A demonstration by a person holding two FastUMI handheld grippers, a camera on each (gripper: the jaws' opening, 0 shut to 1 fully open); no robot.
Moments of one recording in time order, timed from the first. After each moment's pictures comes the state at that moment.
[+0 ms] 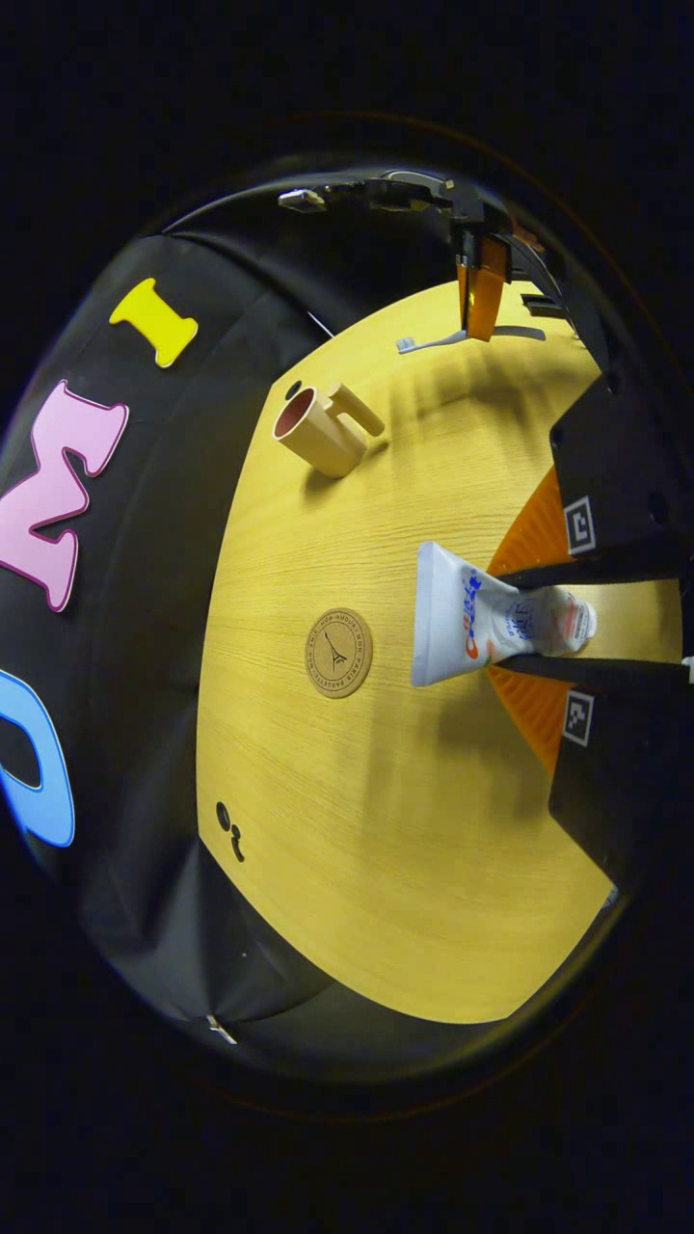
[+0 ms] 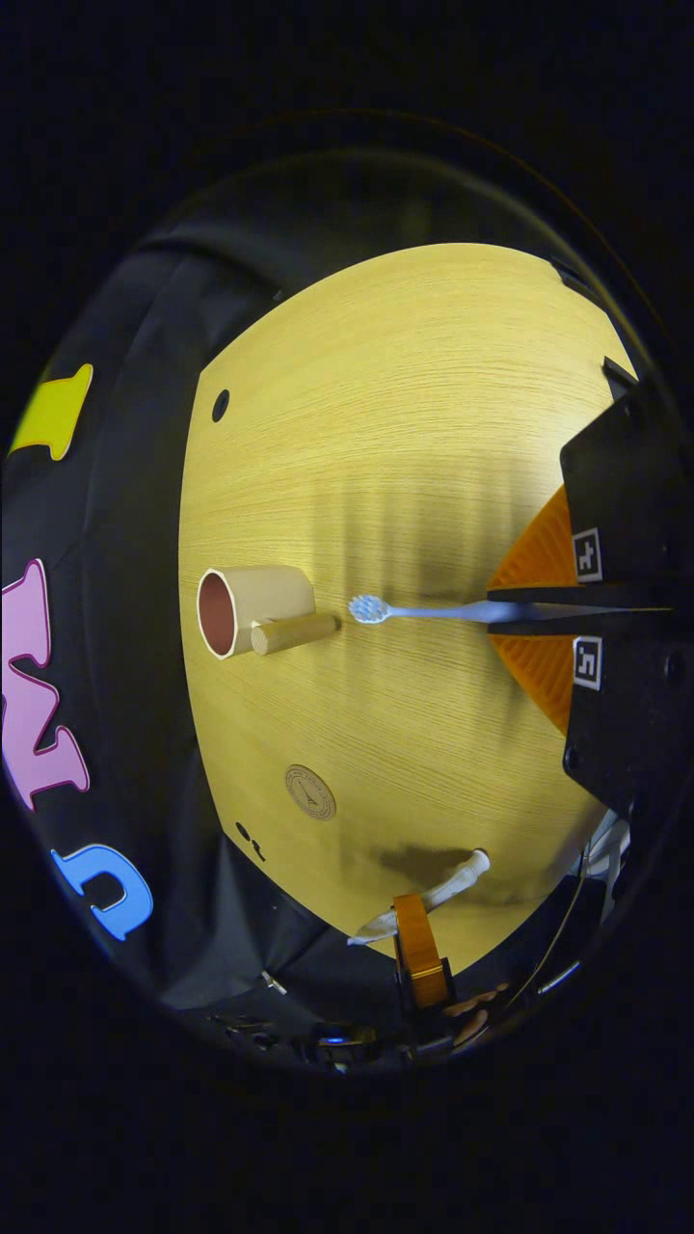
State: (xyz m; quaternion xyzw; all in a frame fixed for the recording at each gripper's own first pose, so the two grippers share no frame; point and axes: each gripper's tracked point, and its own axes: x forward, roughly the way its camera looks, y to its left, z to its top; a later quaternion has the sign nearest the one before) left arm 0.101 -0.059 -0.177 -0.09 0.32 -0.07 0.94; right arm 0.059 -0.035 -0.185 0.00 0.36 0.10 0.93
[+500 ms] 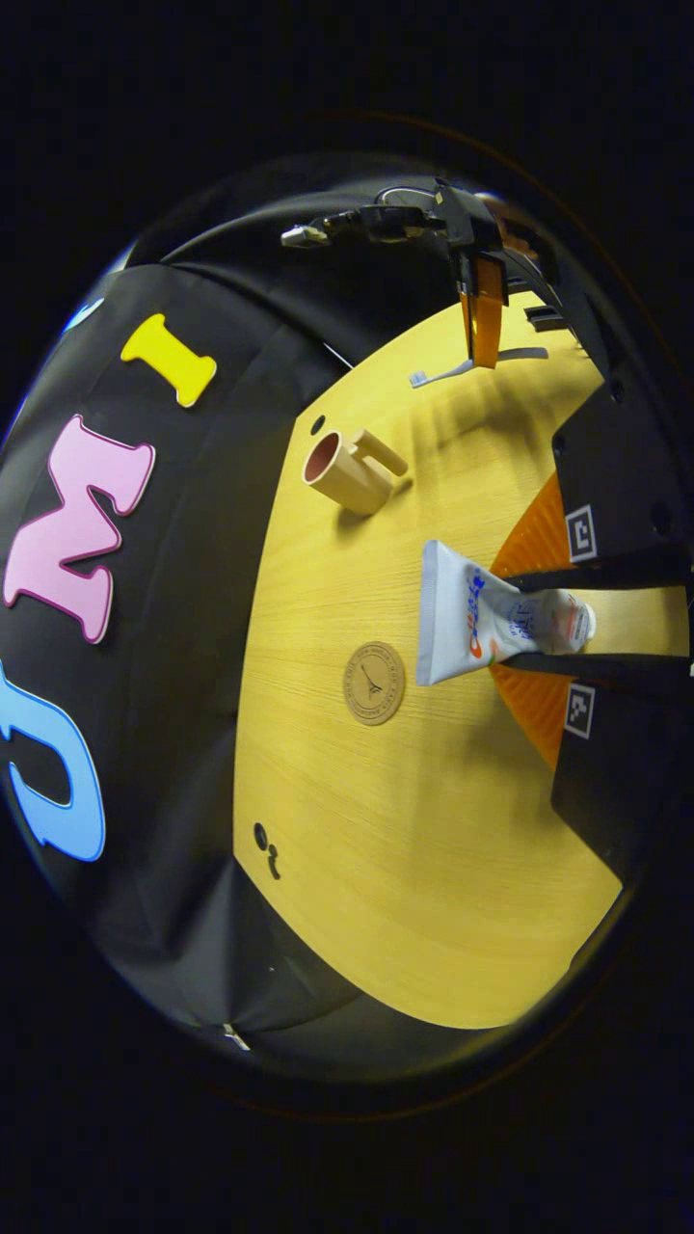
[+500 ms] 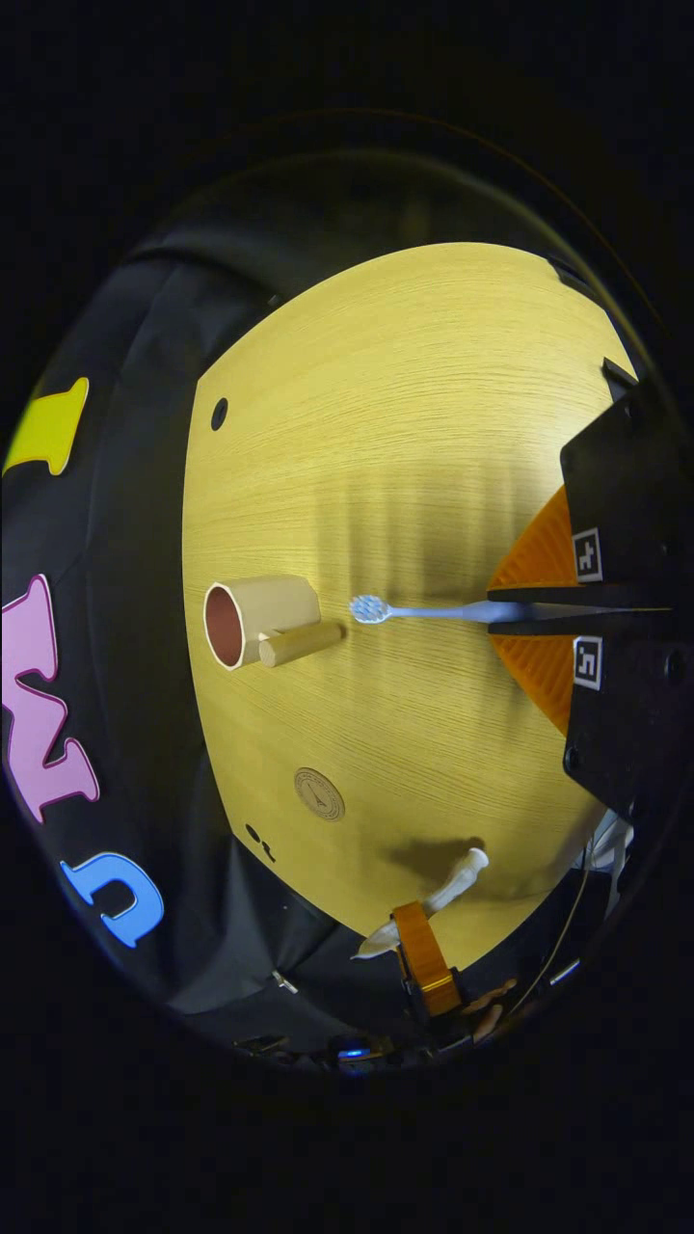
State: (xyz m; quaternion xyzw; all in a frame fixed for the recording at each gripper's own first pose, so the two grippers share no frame) left arm 0.094 -0.071 -0.141 -0.08 0.25 -0.10 0.96; right arm 0.058 -0.044 -0.179 0.02 0.35 0.09 0.93
